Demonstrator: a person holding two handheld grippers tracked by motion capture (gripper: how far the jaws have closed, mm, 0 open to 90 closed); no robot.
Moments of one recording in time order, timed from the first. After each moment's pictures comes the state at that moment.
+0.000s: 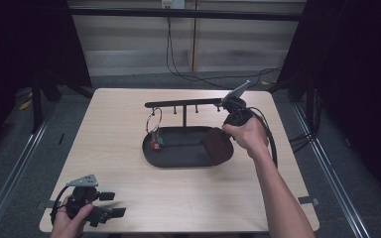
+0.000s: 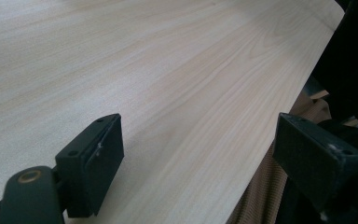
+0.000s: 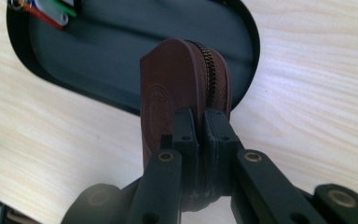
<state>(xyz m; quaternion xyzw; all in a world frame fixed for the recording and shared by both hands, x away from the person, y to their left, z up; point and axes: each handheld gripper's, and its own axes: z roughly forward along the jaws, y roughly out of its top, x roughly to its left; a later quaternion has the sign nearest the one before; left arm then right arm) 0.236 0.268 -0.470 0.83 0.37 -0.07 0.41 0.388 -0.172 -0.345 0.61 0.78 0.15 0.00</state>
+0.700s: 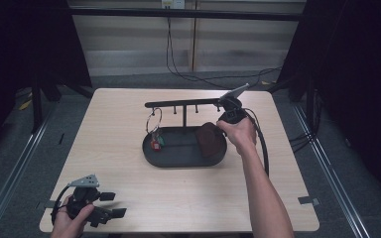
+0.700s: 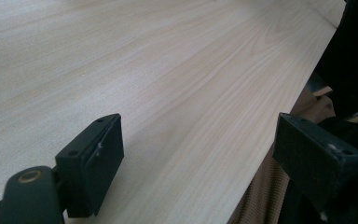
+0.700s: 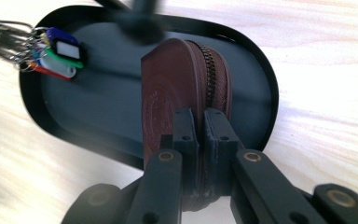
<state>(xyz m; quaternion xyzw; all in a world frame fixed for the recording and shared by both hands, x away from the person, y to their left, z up) 0.236 0.266 -0.470 0.83 0.36 -0.07 0.41 0.417 -0.173 -0.379 0.64 0.74 0.21 -0.01</state>
